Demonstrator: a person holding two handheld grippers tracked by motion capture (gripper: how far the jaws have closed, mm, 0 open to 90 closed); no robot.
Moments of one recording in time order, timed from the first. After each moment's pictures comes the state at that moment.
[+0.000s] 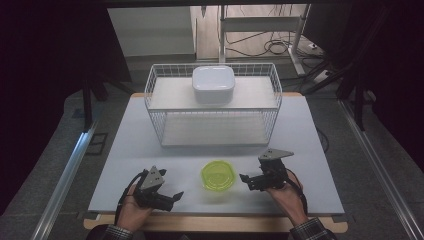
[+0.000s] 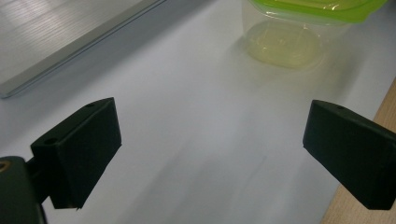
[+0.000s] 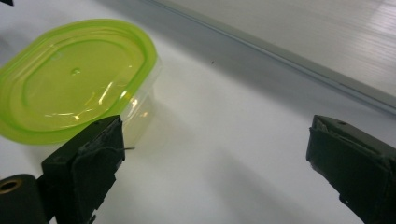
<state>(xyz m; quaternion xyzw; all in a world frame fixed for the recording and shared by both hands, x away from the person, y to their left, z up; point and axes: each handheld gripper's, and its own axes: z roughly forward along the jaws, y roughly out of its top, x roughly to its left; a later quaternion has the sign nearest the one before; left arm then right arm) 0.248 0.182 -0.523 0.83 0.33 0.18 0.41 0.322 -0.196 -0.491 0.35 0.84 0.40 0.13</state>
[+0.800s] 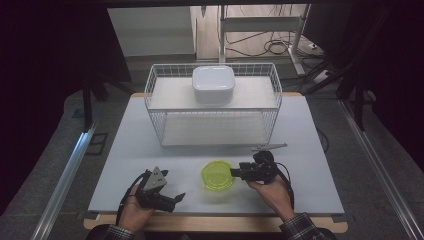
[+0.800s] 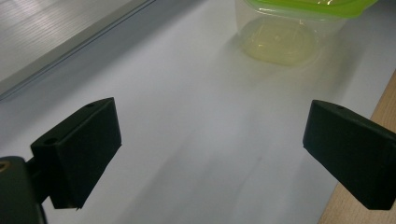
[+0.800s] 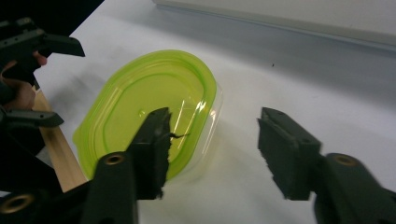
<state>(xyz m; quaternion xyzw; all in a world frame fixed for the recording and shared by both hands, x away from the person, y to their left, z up) 0.248 0.176 -0.524 0.84 0.32 0.18 0.40 0.336 -0.173 -0.488 0.42 0.80 0.42 -0.02</state>
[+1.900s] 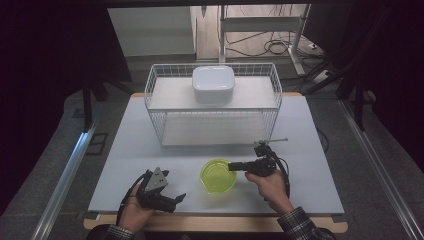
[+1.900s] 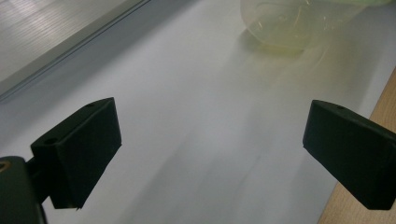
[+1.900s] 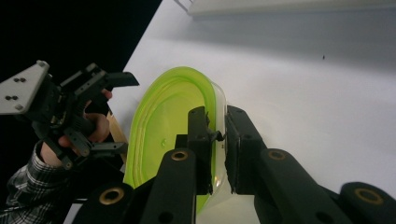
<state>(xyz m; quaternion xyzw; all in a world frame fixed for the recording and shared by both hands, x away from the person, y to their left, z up) 0.247 0.174 -0.524 0.84 0.32 0.18 0.40 0.354 -0.175 -0.485 0.46 0.74 0.46 -0.16</state>
